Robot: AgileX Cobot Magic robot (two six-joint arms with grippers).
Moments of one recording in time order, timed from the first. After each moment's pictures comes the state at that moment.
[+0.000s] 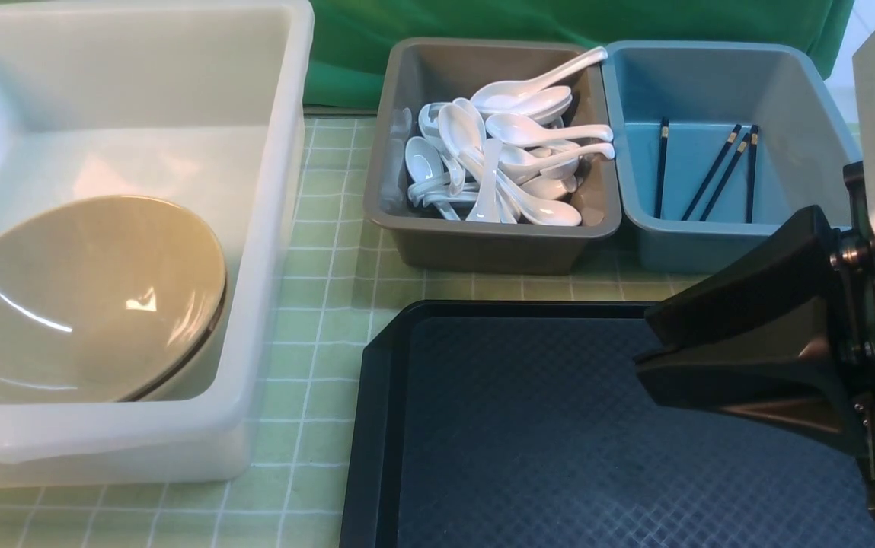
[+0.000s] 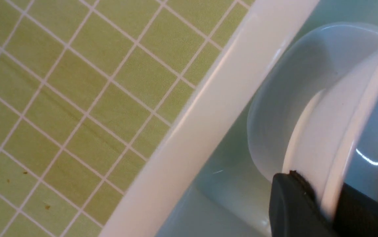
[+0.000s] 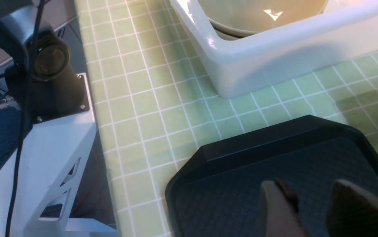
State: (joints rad) right arm 0.56 1.01 -1.07 0.60 0.81 -0.74; left arm 0.52 1.68 -1.43 0.15 1.13 -0.07
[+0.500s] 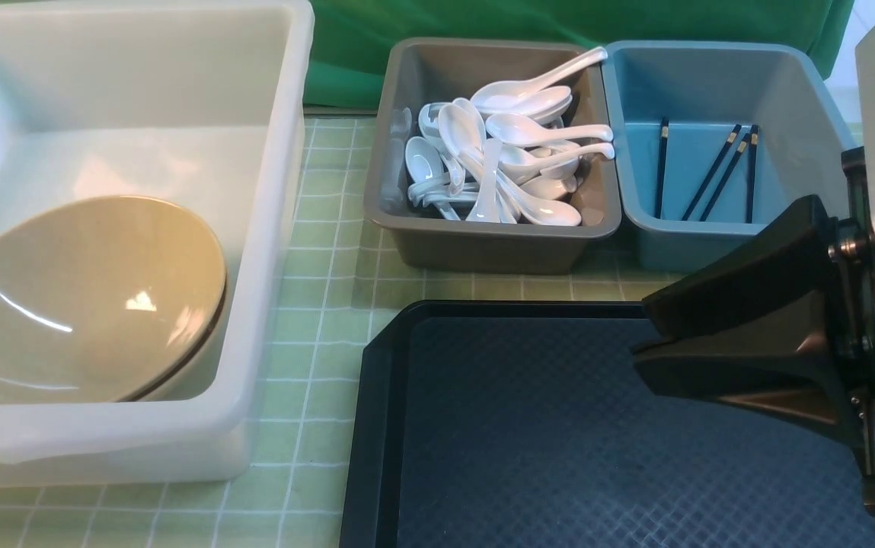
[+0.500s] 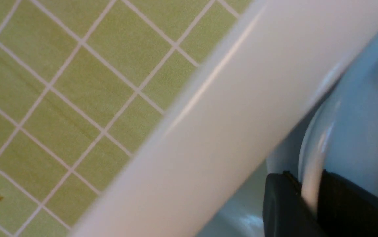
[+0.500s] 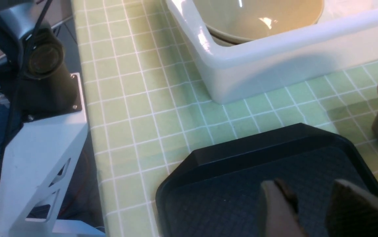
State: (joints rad) right arm 0.56 1.01 -1.07 0.60 0.79 -0.78; left arm 0.52 1.73 -1.30 0.15 1.02 -0.17
